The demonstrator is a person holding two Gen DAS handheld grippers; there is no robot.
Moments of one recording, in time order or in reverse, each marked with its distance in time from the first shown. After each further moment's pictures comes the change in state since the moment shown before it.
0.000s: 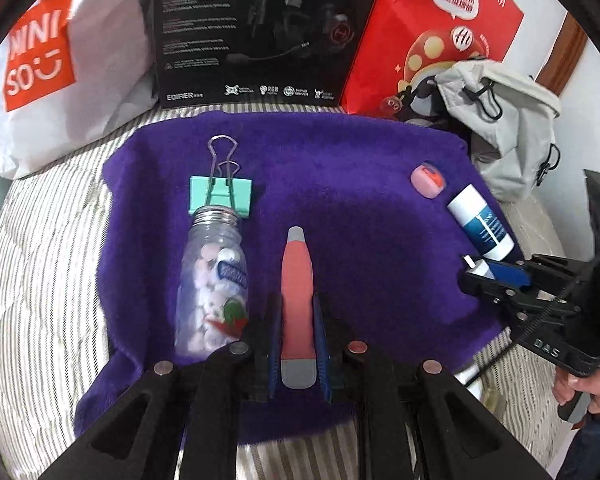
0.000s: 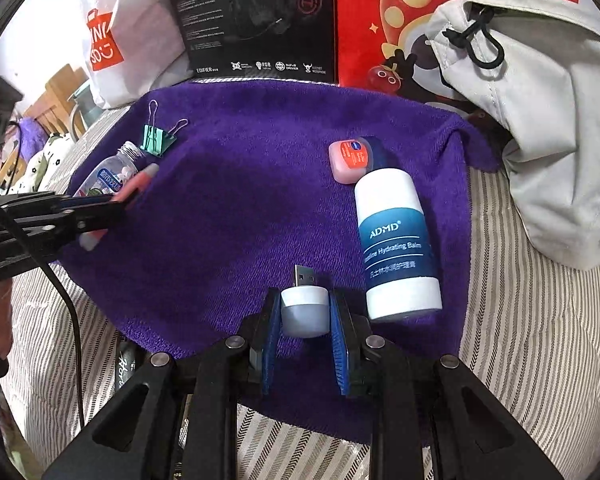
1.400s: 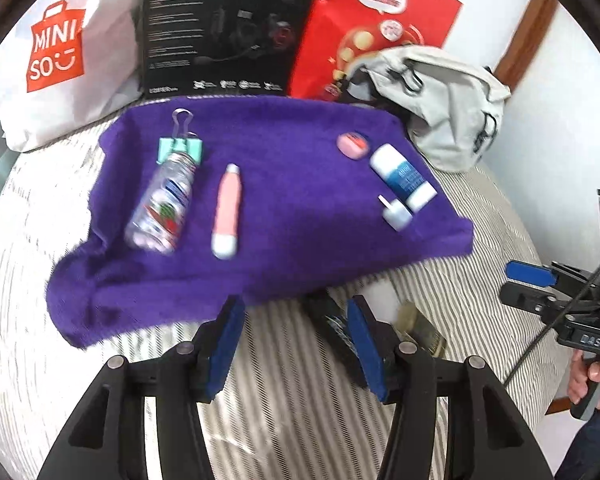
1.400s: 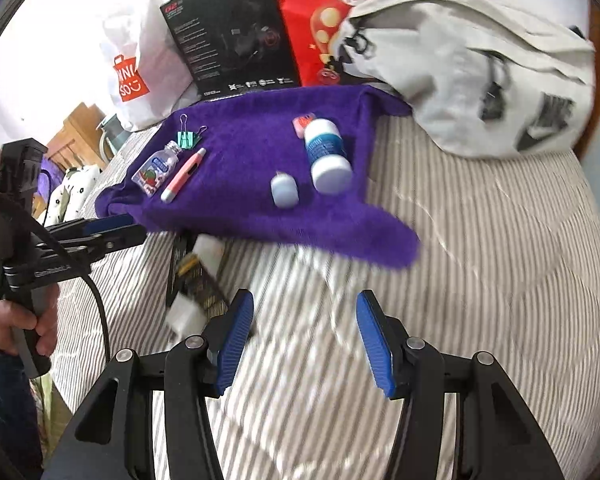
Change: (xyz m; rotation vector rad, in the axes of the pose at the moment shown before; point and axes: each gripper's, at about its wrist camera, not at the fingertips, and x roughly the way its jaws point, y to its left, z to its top) left arm -0.046 -0.055 -0.074 0.005 -0.037 -0.067; right arm -0.118 -0.033 -0.109 0.173 -0.041 0.067
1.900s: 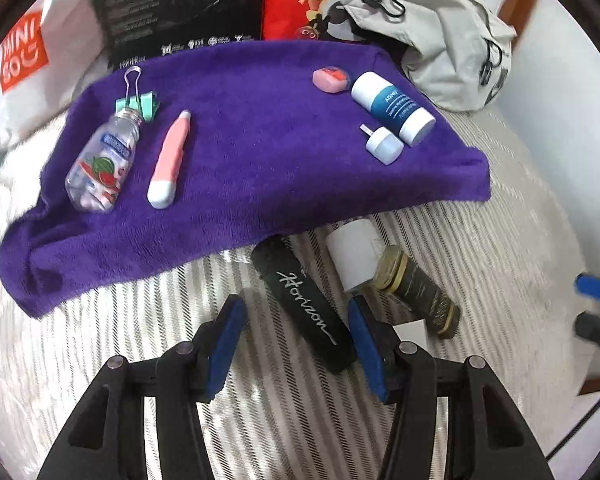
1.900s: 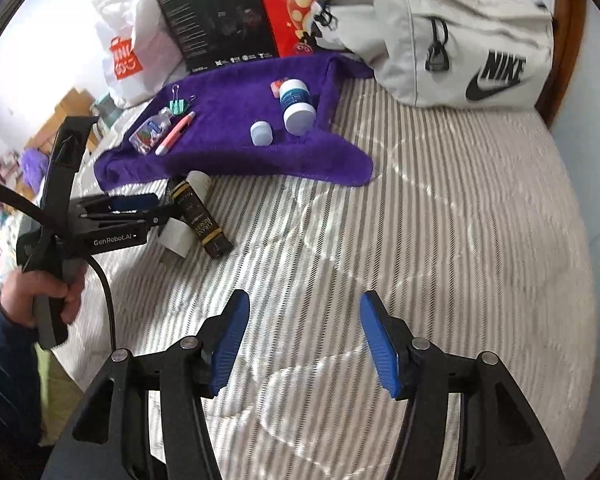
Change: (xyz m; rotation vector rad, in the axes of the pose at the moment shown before) left arm 0.041 -0.041 -0.025 0.077 0.100 0.113; right arm -0.030 -0.011 -0.043 -0.027 0.048 -0.070
